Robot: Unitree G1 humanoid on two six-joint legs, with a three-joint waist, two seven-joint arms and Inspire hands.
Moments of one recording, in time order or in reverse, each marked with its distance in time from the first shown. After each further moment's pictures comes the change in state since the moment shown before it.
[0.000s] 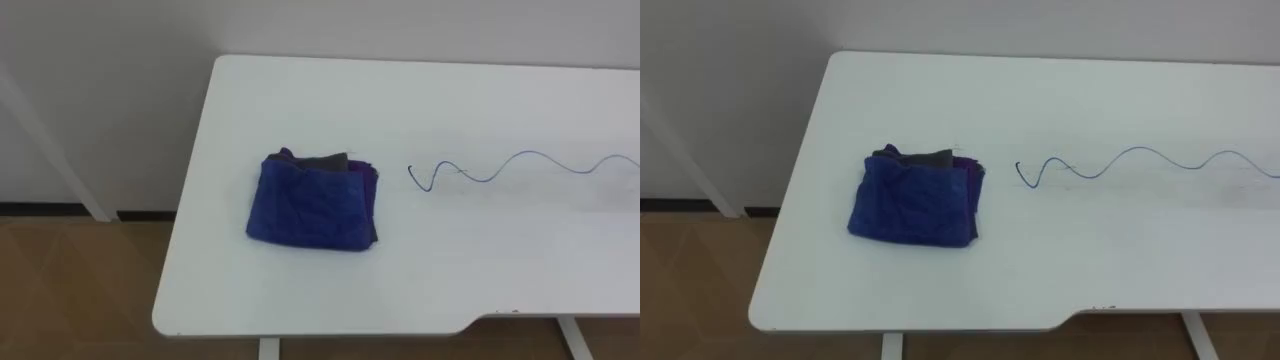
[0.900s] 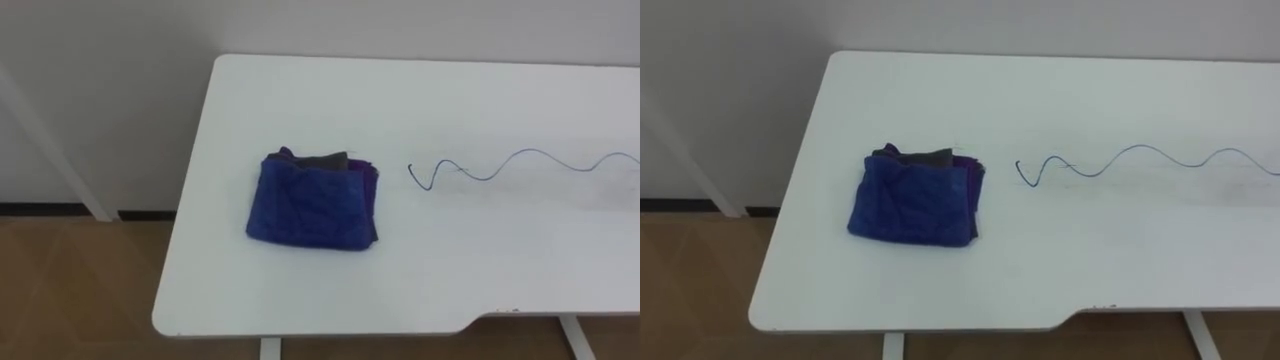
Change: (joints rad) left arm 0.012 0.005 0.157 0.008 -0.050 0.020 -0.025; right arm 0.033 -0.026 -0.291 0.065 0.200 0.032 -0.065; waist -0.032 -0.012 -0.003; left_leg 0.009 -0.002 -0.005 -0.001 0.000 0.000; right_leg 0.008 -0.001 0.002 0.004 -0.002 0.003
